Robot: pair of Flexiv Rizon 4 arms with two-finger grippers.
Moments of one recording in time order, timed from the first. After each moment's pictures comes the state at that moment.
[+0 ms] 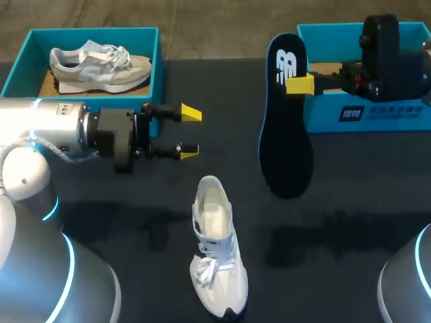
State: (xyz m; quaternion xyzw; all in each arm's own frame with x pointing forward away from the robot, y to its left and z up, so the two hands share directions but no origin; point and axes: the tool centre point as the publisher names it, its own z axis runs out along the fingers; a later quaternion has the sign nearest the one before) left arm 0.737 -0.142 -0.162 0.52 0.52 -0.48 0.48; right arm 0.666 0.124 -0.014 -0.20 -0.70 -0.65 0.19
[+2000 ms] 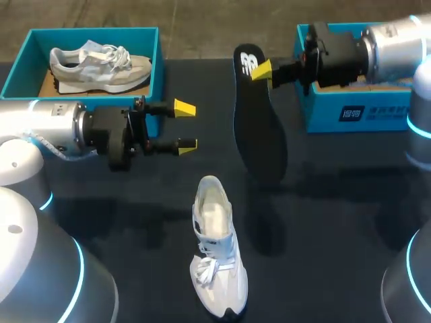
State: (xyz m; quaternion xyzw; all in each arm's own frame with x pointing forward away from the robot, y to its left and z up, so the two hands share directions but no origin) left arm 0.739 -0.137 -0.154 0.51 0.50 -0.49 0.50; right arm 0.783 0.159 -0.095 -0.50 -0.57 -0.48 0.44
